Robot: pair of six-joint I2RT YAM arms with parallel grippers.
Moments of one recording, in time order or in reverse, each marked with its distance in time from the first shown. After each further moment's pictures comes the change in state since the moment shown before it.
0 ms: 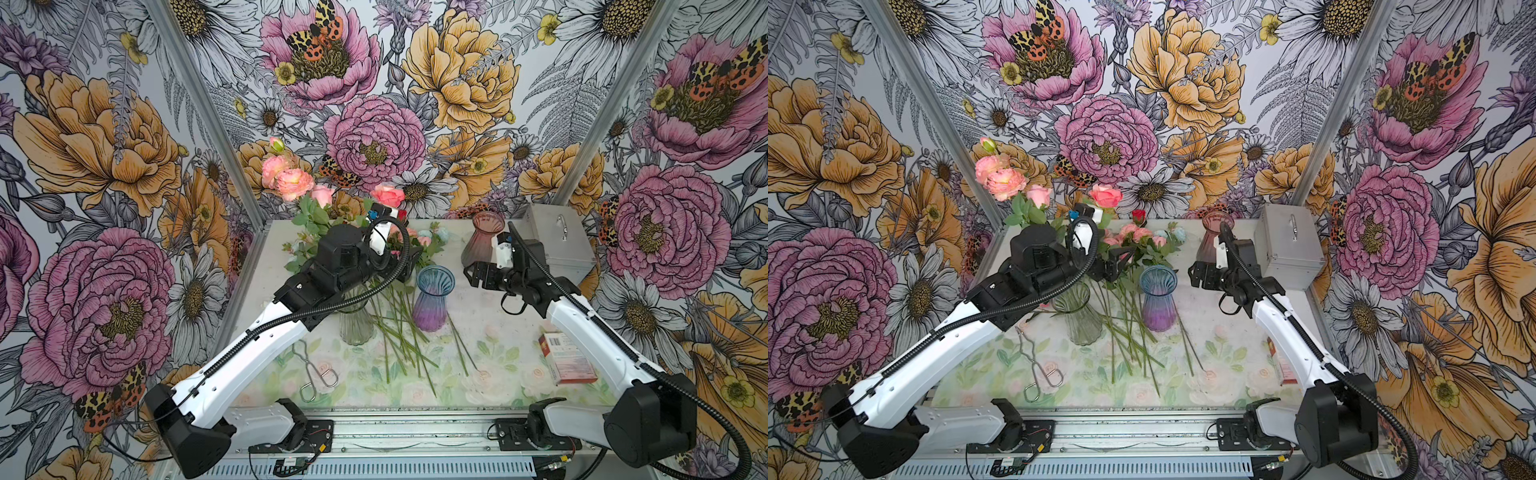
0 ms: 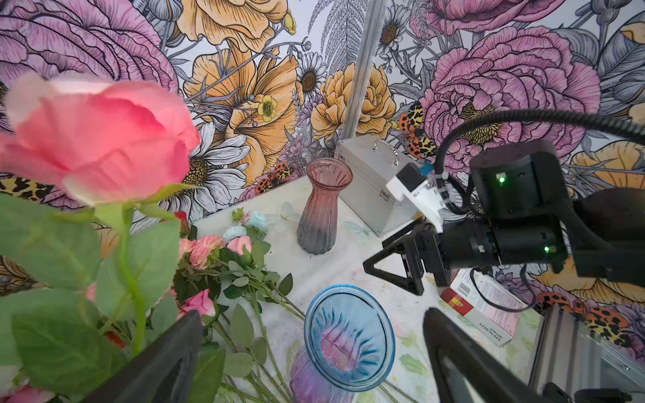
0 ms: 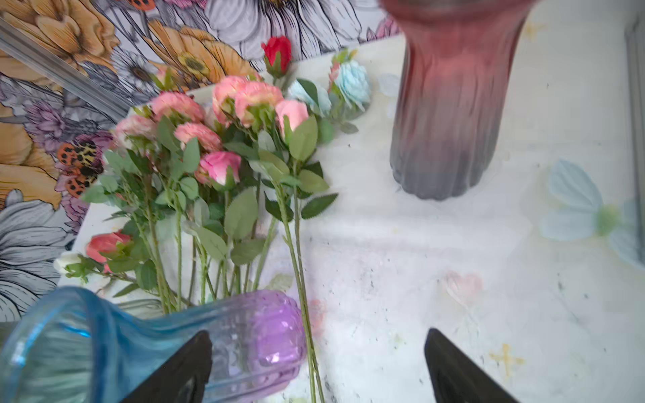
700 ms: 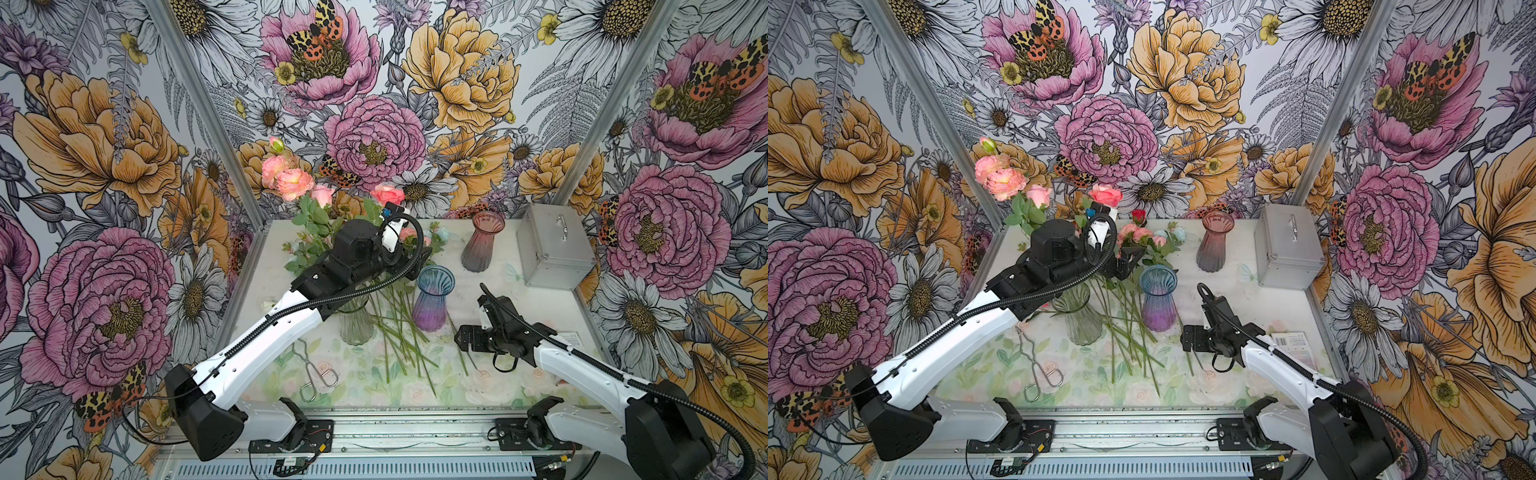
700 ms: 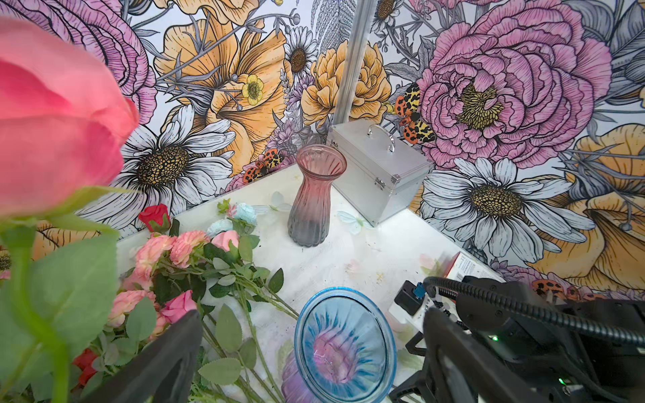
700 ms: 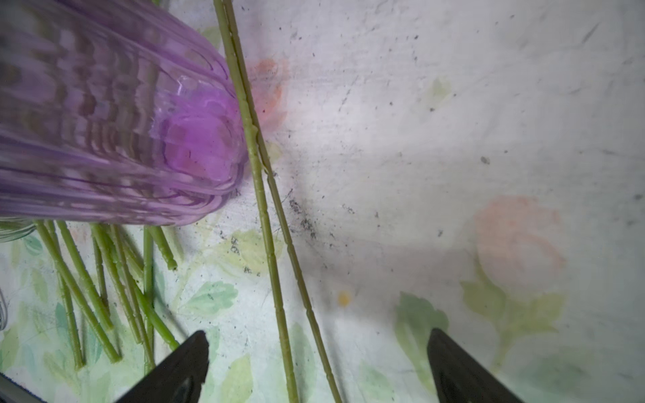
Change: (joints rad) left arm -0.001 0.067 0.015 0.011 0.033 -0.004; right arm 0.229 -0.106 -0.422 0.023 0.097 0.136
